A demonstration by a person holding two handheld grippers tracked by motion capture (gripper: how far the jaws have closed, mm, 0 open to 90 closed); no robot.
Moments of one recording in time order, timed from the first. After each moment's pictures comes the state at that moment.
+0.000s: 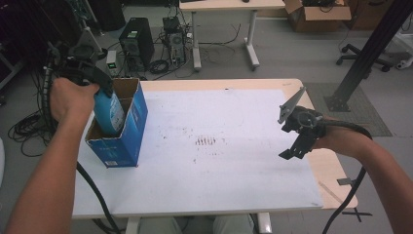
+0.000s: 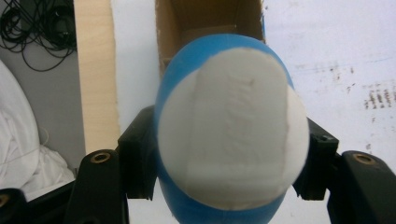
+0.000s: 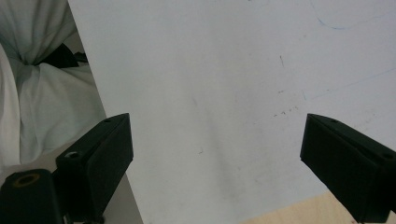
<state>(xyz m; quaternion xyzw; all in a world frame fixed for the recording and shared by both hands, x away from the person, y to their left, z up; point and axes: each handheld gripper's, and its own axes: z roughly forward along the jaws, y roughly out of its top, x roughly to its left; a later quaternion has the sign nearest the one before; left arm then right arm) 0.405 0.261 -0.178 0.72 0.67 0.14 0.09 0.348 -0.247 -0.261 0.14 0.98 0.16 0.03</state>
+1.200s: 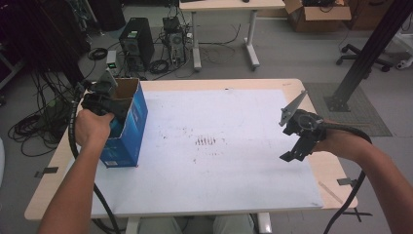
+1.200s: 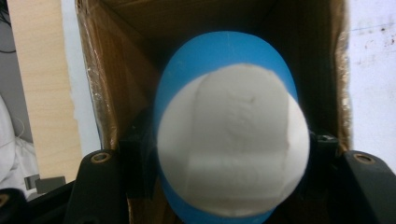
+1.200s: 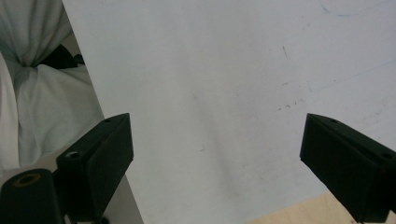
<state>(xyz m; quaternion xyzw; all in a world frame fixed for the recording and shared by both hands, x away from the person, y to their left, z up) 0.416 0.265 -0.275 0.73 0.67 0.10 0.07 0.348 -0.254 -0.273 0.16 0.97 0.16 0.03</state>
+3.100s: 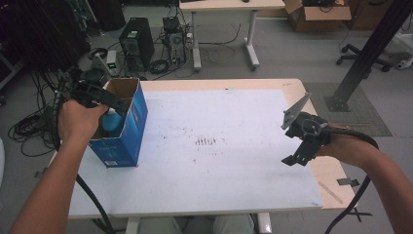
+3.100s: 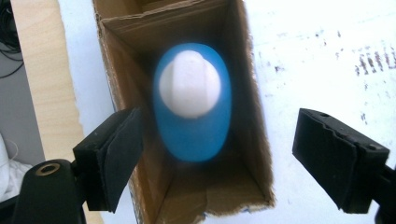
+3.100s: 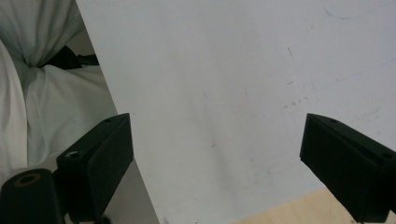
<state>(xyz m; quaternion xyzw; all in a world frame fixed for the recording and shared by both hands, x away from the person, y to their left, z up) 0.390 0.257 -0.215 0.76 0.64 0.10 0.11 0.329 -0.252 -0.261 0.16 0.97 0.16 0.04</state>
